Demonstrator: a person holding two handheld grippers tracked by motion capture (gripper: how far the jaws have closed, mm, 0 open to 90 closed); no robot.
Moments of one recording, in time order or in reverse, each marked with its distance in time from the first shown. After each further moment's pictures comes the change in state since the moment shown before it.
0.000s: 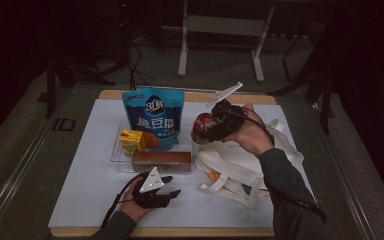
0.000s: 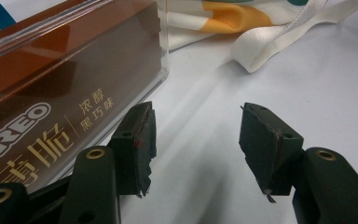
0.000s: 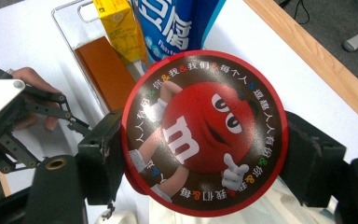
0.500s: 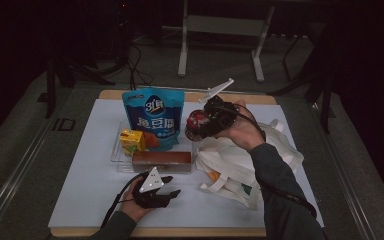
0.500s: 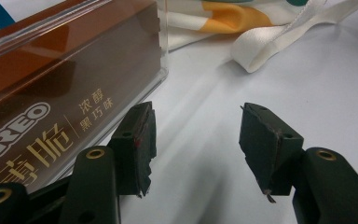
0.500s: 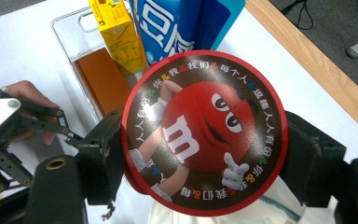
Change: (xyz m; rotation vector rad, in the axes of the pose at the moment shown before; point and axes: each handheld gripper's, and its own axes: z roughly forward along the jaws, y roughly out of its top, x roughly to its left) left arm 0.000 0.000 0.000 0.000 -0.003 -0.003; right arm 0.000 0.016 0.015 -0.003 0.010 -0.013
